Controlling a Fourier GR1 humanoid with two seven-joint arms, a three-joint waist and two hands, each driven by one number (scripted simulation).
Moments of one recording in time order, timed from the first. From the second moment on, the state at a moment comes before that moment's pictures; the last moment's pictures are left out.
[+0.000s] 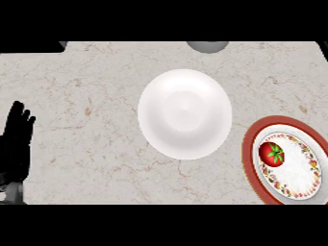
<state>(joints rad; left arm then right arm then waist) 0.02 0.35 -0.03 -1.60 0.22 0.44 0.14 -0.39 -0.57 -0.03 -1.67 -0.36 0.03 0.12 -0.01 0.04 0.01</state>
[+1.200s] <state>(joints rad) 0.02 0.25 -0.22 -1.46 0.26 0.18 0.21 -0.26 -0.73 -0.28 -0.88 -0.20 0.38 -0.60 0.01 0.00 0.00</state>
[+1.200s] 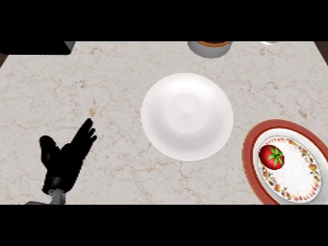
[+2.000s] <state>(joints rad) 0.02 0.22 -0.20 -1.44 0.23 0.16 0.18 -0.14 -0.79 -0.06 -1.30 0.07 0.41 -0.29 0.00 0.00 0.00</state>
